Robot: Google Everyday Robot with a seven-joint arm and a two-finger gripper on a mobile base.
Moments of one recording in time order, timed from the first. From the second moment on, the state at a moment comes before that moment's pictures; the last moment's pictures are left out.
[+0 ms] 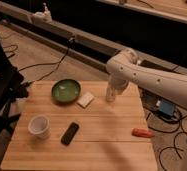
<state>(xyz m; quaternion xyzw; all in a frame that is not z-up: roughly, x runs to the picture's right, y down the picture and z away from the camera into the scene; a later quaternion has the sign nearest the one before) 0.130 0.026 0.781 -0.21 -0.10 -0.50 0.83</state>
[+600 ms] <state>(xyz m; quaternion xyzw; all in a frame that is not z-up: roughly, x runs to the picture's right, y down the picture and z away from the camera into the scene) 0.095 0.138 0.721 -0.24 -0.21 -0.55 0.77</state>
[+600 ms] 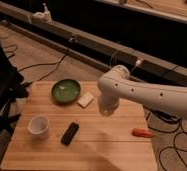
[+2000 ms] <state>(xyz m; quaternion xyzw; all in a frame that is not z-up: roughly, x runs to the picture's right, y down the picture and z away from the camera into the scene) 0.147 0.037 0.785 -0.24 -0.07 -0.54 0.80</state>
